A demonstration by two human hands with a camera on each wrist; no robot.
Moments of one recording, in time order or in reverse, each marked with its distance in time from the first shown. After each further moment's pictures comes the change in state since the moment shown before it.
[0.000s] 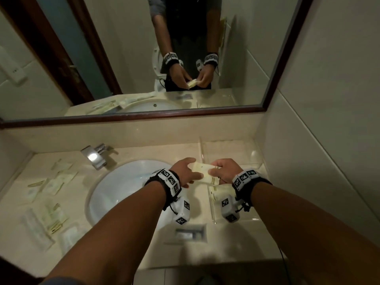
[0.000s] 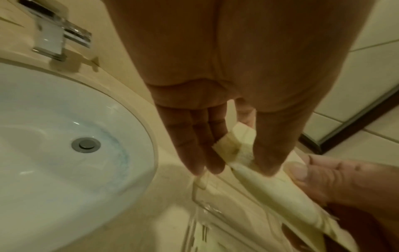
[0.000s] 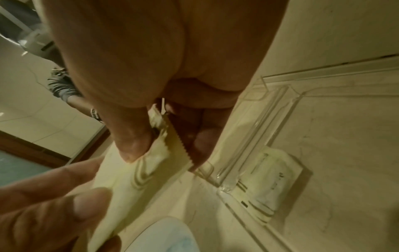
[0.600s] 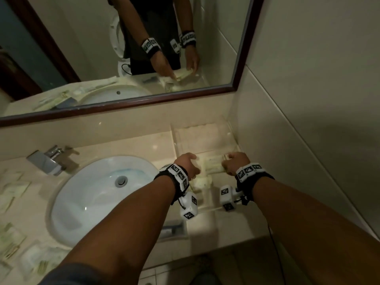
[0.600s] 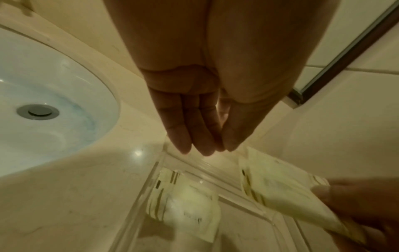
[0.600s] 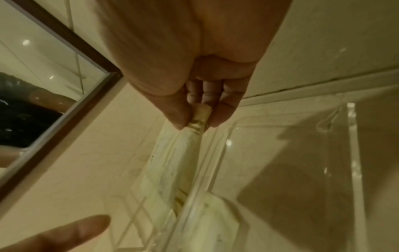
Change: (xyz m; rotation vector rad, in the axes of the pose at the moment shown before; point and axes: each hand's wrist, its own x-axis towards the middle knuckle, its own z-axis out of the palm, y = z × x) left_hand 0.063 0.022 0.091 0.105 -0.054 -0.050; right_hand 0.007 0.089 -0.066 -0.048 0.315 0.314
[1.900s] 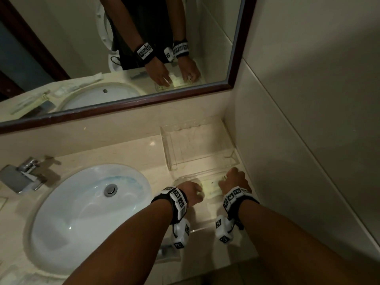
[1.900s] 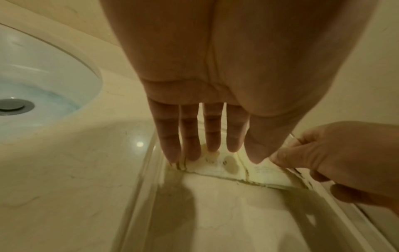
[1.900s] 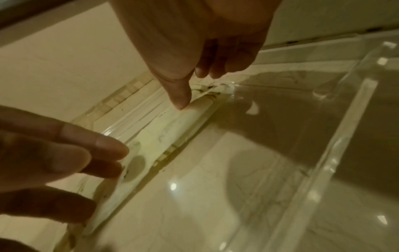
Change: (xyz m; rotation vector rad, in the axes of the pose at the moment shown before) left_hand 0.050 -0.031 0.056 0.586 -0.249 0.036; right_hand 0.043 0.060 0.039 -0.423 0.093 0.143
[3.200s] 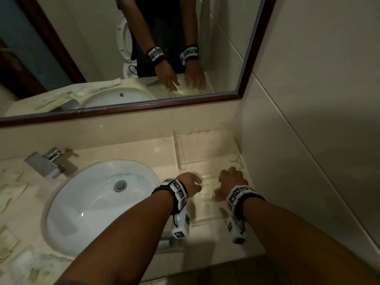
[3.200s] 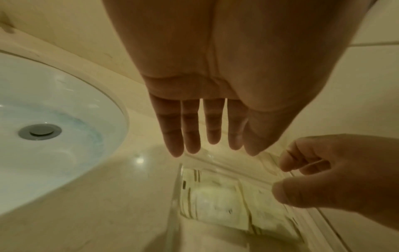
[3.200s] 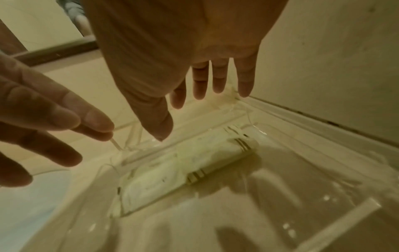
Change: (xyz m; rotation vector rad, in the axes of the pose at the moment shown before) left_hand -0.045 -0.010 -0.031 -0.143 0.177 -0.003; right_hand -0.040 -0.030 -0.023 -0.393 -0.078 -0.327
